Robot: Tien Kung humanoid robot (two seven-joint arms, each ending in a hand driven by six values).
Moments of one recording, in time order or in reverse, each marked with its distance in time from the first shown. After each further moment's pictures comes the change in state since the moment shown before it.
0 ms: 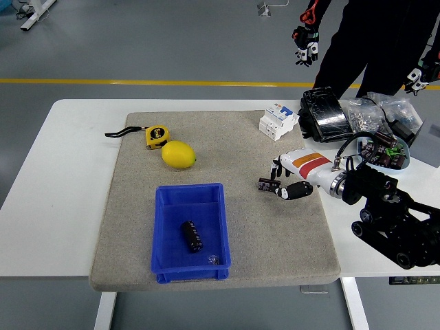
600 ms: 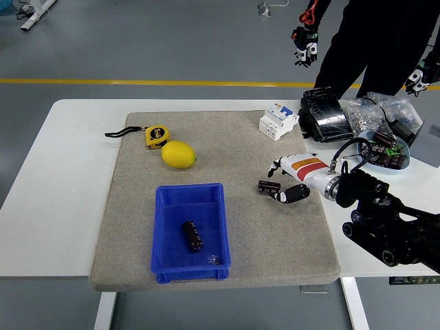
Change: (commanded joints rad) left arm -0.014 -0.007 0.017 -0.005 -0.017 0.000 -0.001; right arm 0.016 0.072 -0.076 -0.146 0.106 -0.028 0.001
